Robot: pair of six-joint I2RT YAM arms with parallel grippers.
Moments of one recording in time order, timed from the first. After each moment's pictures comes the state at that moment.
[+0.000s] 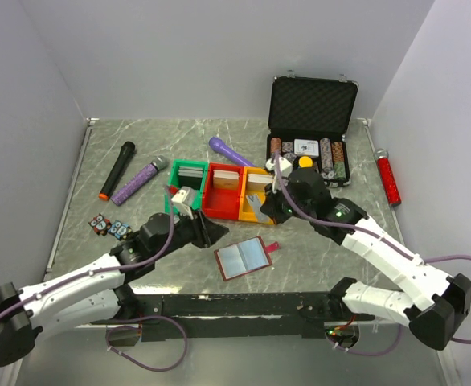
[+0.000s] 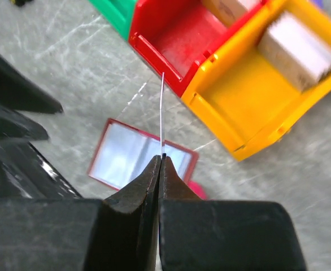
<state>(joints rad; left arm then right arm) -0.89 0.87 0.44 0.20 0.03 -0.72 0.69 1.03 0.95 -0.52 -0.12 0.18</state>
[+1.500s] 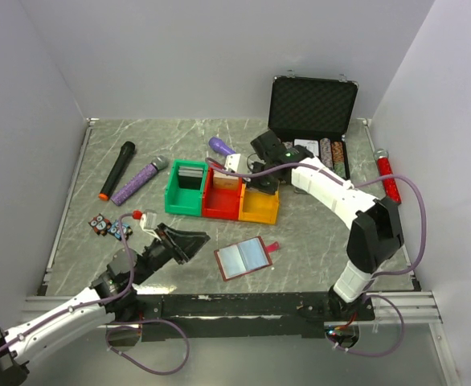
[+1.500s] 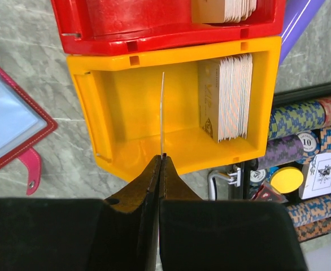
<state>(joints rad) -0.89 0.34 0.06 0.42 -0.03 -0.81 0.59 1.66 1.45 -0.85 -0.13 -0.77</state>
